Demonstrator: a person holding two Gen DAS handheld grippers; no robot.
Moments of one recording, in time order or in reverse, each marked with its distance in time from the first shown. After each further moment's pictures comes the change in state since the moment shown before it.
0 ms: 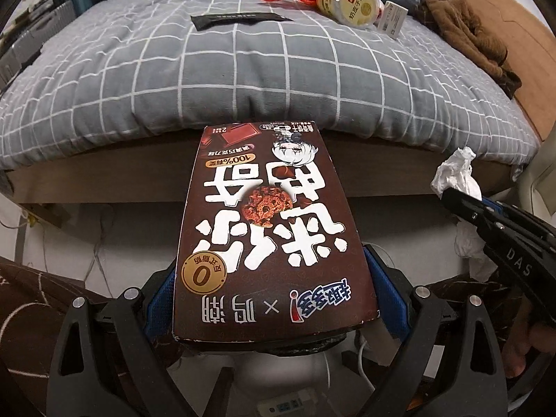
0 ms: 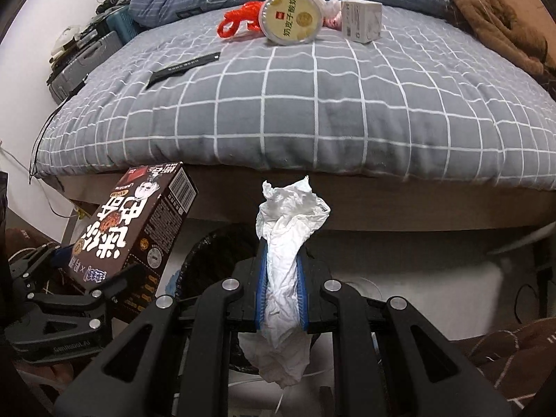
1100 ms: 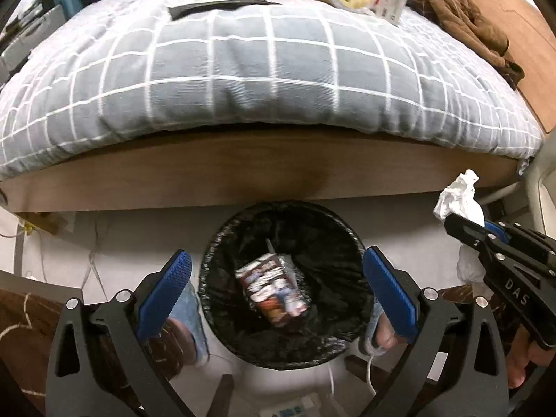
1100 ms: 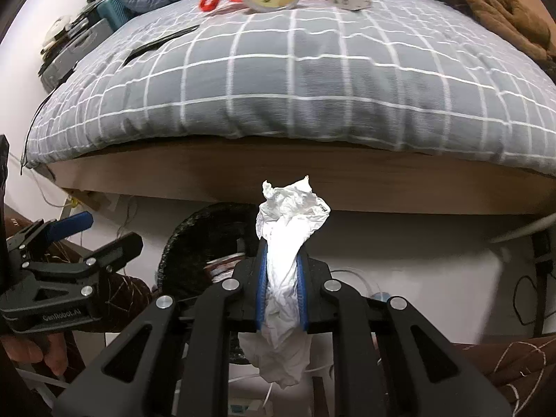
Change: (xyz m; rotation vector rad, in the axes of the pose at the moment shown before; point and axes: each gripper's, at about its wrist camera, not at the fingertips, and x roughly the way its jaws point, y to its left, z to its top) left arm 0.029 -0.006 0.007 0.028 0.010 0.016; right arm 0.030 -0.009 -0.011 -0.006 0.079 0.009
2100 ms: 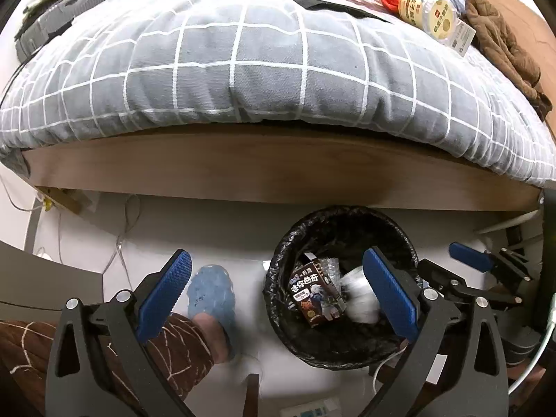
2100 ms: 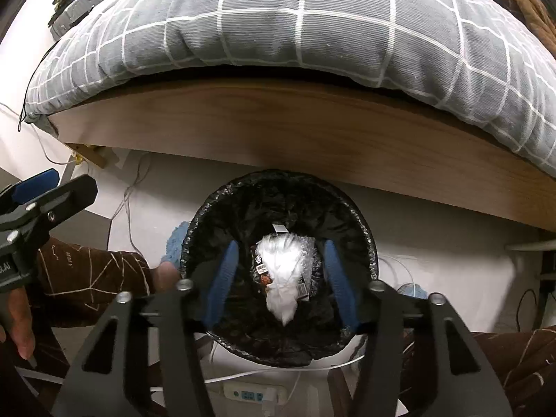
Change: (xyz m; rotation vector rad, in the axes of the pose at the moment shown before) left arm -0.002 0.090 -0.005 -0.107 -0.003 0.075; right arm 0.066 0.081 0.000 -0.093 0.138 0.008
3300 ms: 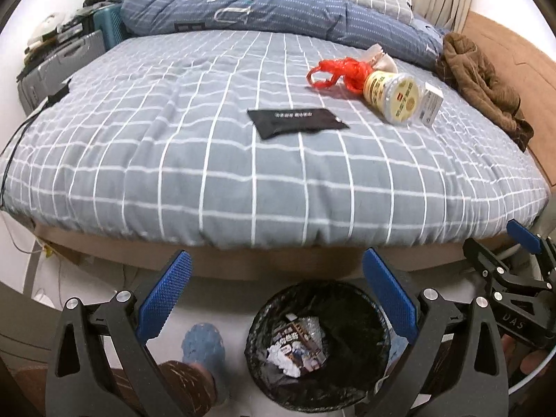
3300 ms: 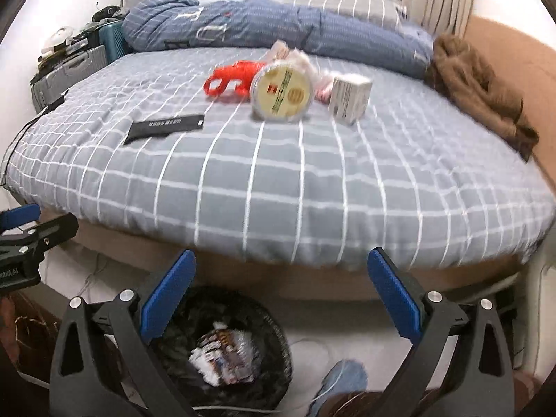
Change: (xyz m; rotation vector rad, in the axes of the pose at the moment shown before) left arm -0.063 -0.035 0.070 0.025 -0.221 -0.031; right arm -0.126 -0.054 0.050 0.038 -0.426 -0.225
